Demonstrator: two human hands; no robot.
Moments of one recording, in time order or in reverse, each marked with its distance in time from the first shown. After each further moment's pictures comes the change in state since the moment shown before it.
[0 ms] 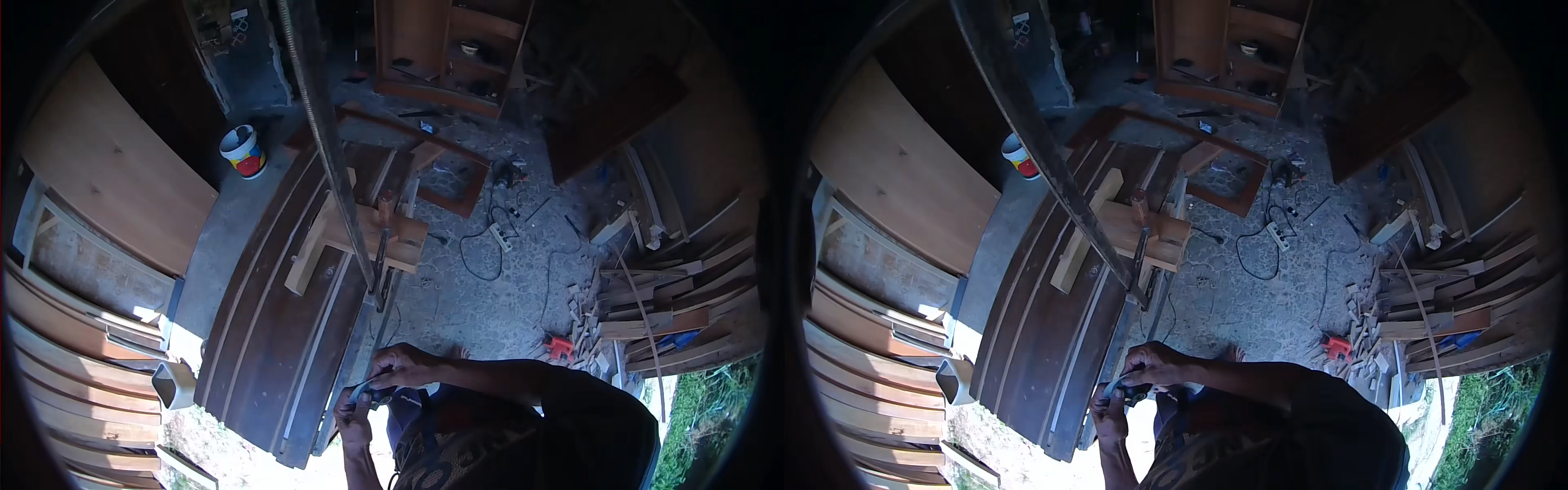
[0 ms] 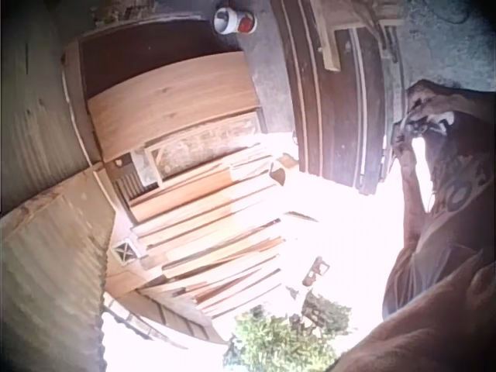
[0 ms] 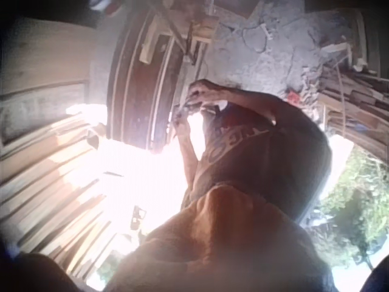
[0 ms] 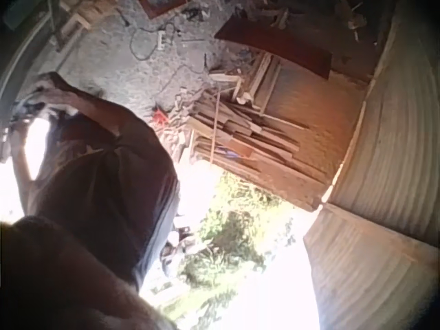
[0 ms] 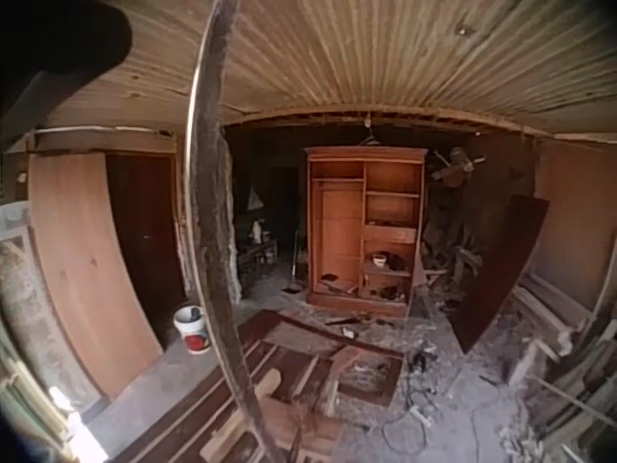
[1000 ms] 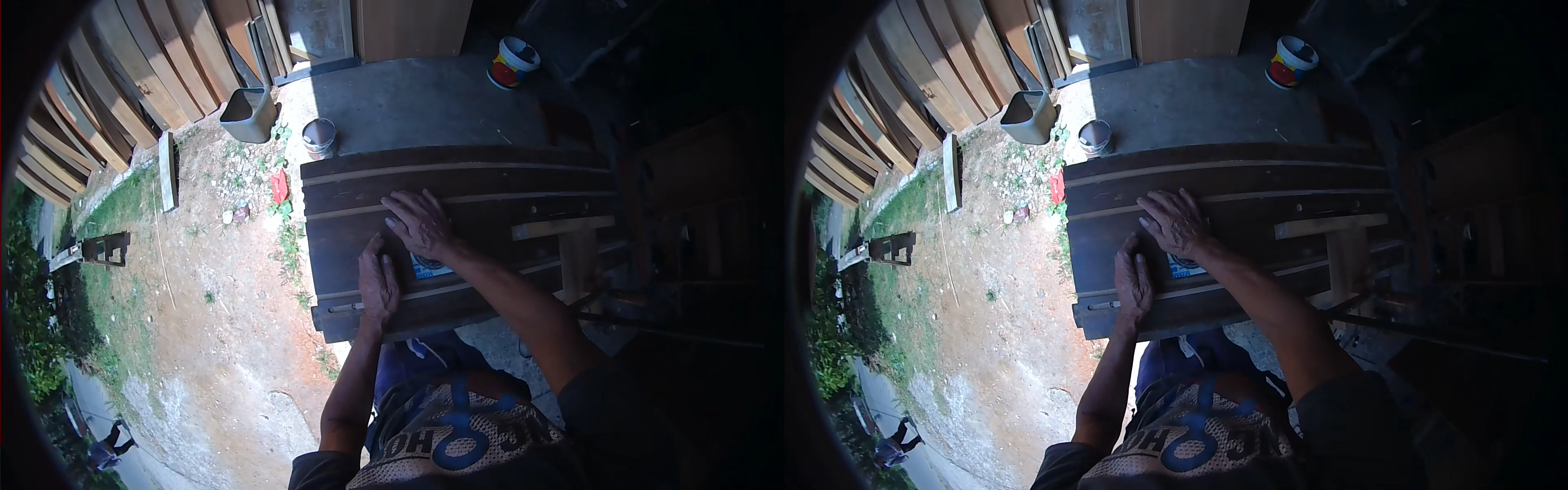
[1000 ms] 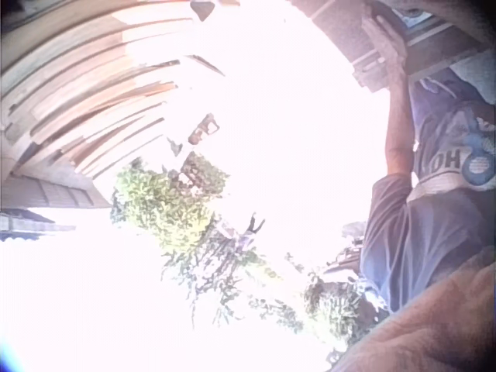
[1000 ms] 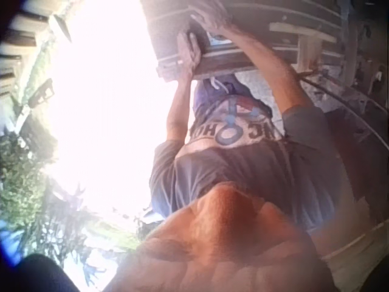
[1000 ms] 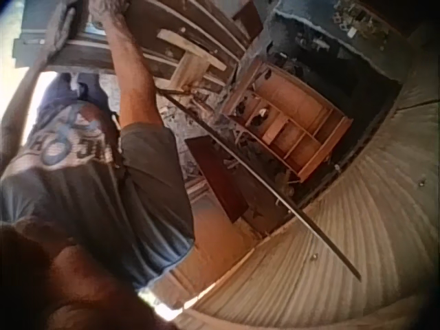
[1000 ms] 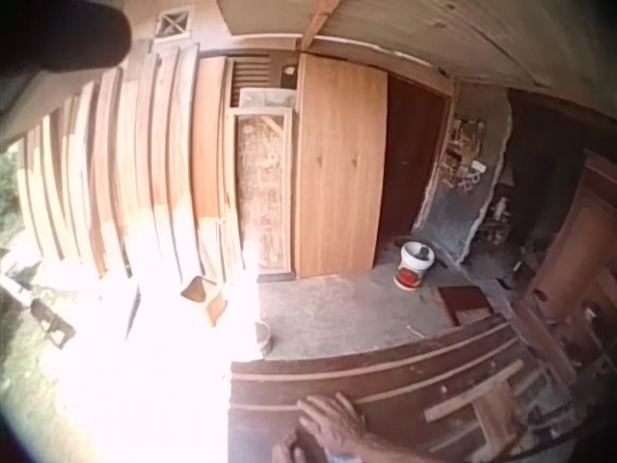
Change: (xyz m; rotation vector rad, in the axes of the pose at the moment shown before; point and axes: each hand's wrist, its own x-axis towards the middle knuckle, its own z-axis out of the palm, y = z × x) left_hand 0.068 -0.002 -0.191 0.710 0.921 0.326; right_hand 0.336 0.008 0.189 -1.002 -0.278 -0.586
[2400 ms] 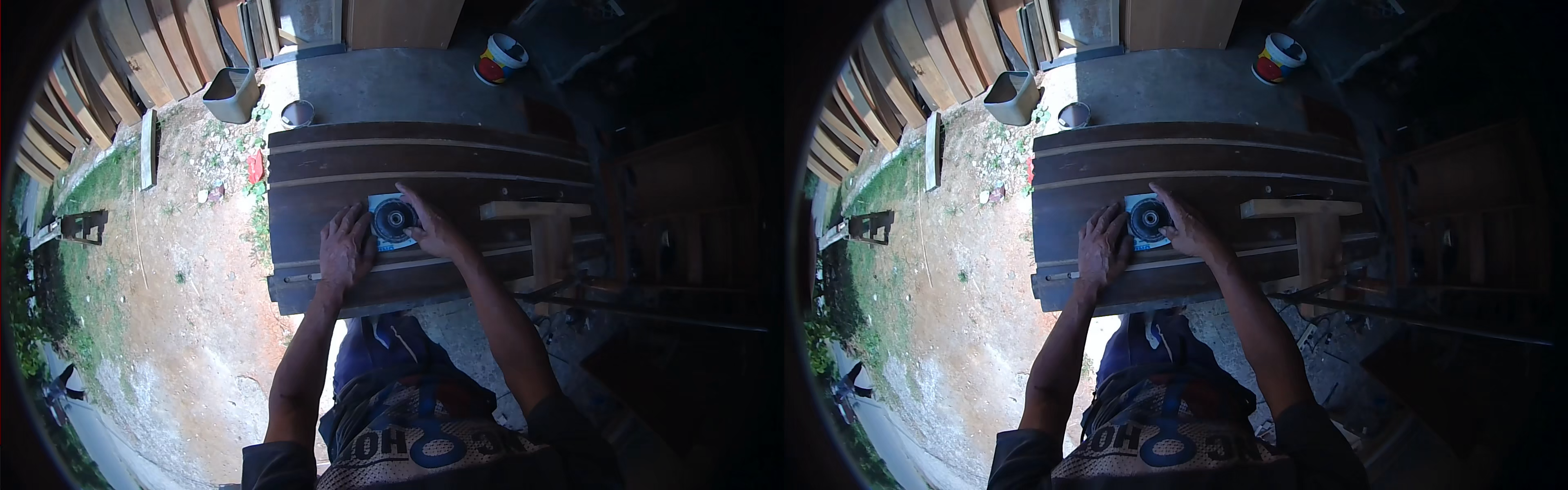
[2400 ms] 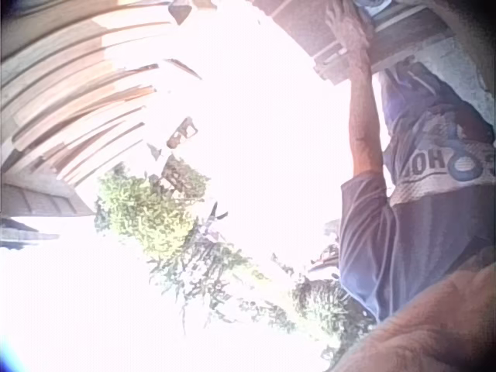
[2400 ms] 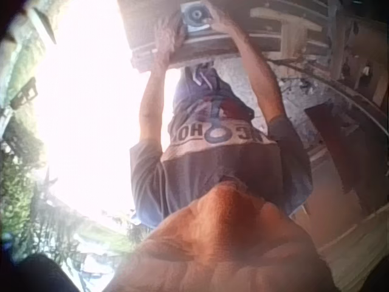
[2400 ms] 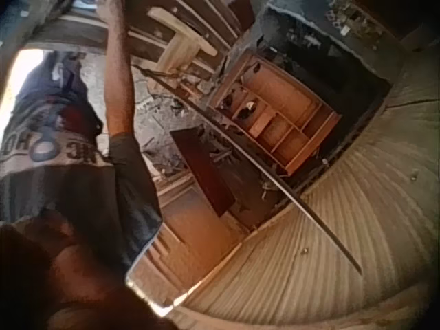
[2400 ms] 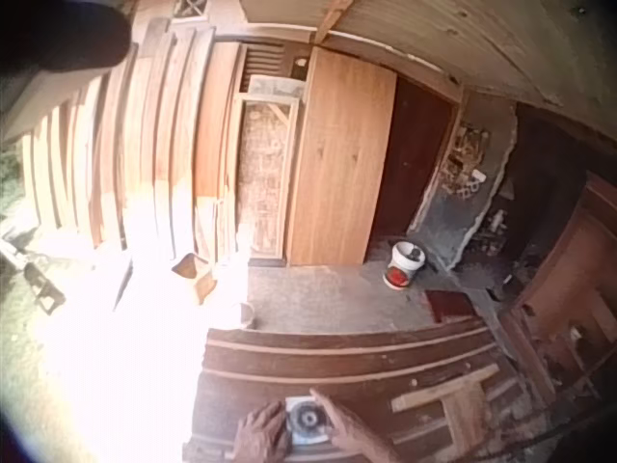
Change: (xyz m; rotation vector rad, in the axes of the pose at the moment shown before) left_hand 0.003 0.010 -0.003 0.460 -0.283 0.176; right_hand -0.080 0.024 -0.050 0.552 -0.240 0.198
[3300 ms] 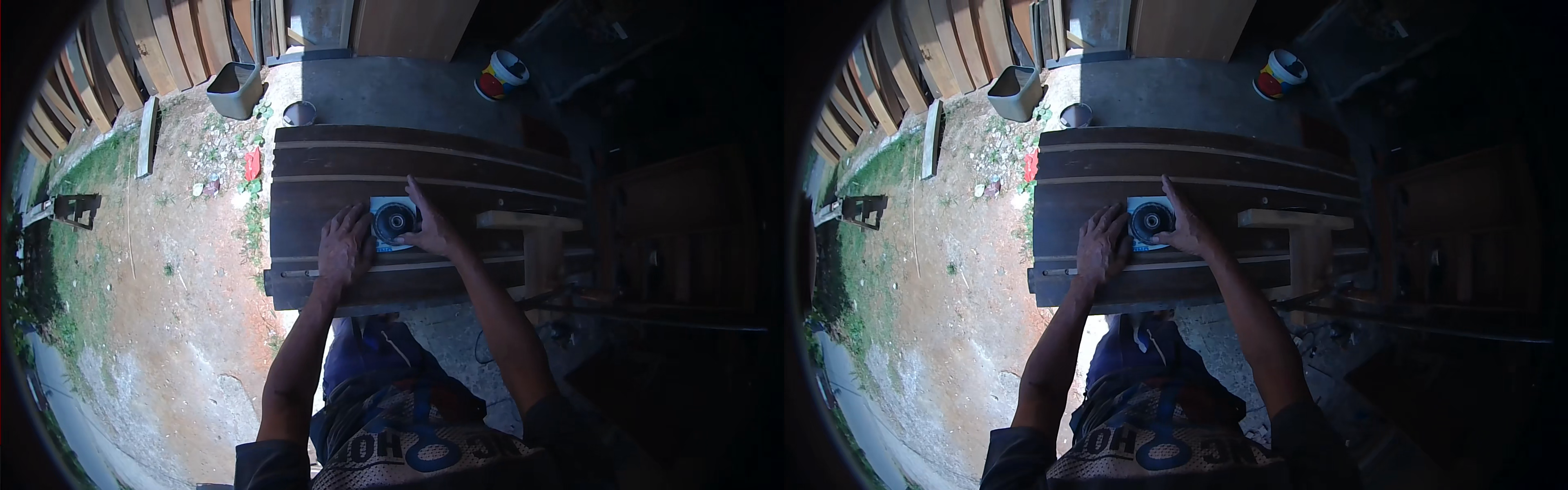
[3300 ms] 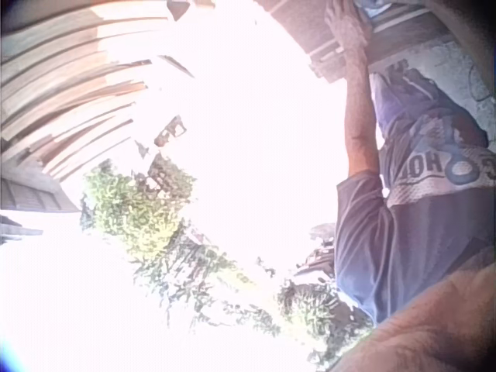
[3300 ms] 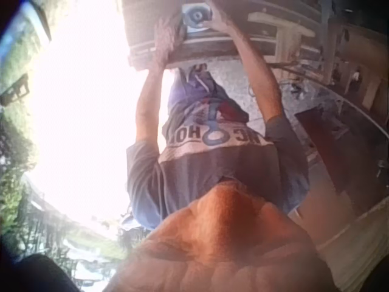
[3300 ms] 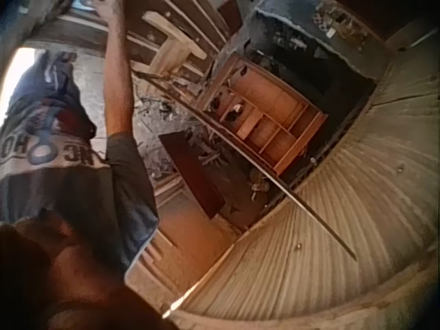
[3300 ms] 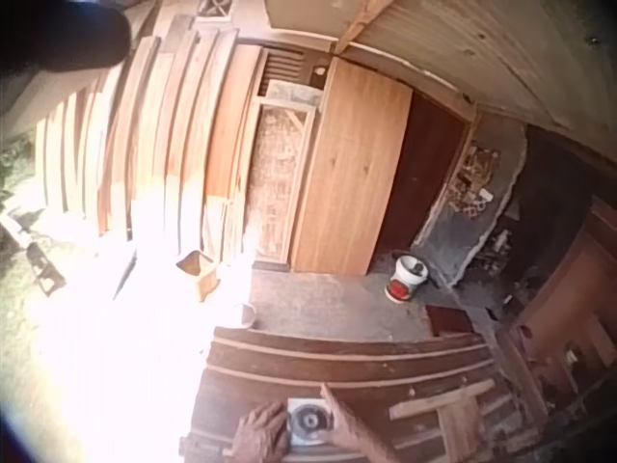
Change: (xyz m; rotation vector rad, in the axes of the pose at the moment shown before) left_hand -0.002 -0.002 0.001 -0.028 0.025 0.009; right_hand 0.013 0.006 -0.003 0.047 -0.014 0.077
